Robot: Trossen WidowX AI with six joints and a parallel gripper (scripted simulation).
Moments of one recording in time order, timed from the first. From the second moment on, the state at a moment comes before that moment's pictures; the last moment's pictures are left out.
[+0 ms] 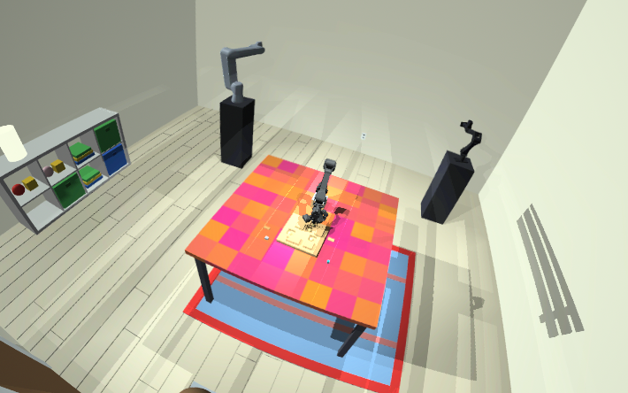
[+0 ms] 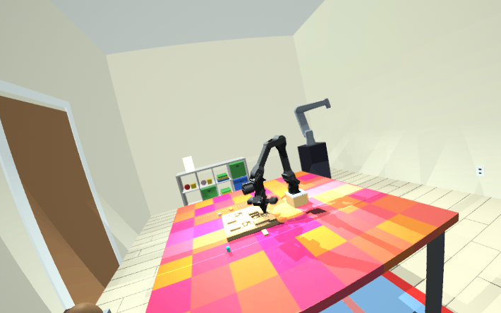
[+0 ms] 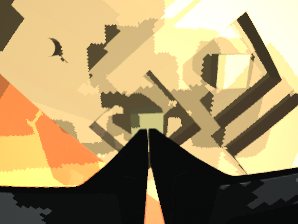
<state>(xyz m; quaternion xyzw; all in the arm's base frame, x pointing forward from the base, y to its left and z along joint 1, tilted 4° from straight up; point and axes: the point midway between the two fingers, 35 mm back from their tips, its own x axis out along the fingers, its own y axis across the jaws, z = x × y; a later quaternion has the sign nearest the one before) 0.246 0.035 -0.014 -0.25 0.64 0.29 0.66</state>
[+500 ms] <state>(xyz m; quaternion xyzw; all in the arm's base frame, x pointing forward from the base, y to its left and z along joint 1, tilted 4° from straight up) 0.249 0.032 0.039 -0.25 0.64 0.29 0.67</state>
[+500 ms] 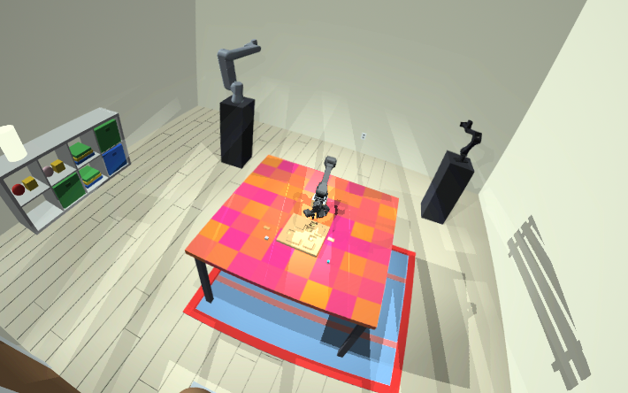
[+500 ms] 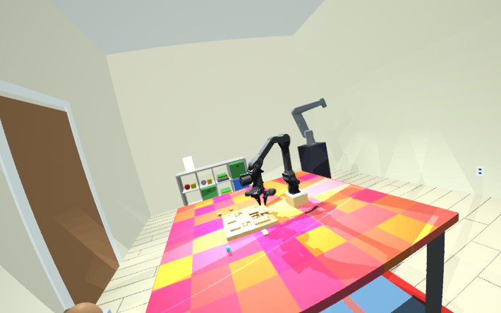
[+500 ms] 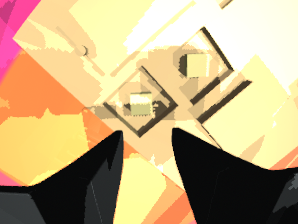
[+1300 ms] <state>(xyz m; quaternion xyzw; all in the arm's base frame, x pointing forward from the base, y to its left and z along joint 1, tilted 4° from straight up) 0.247 0.033 0.008 -0.25 0.64 0.29 0.66</state>
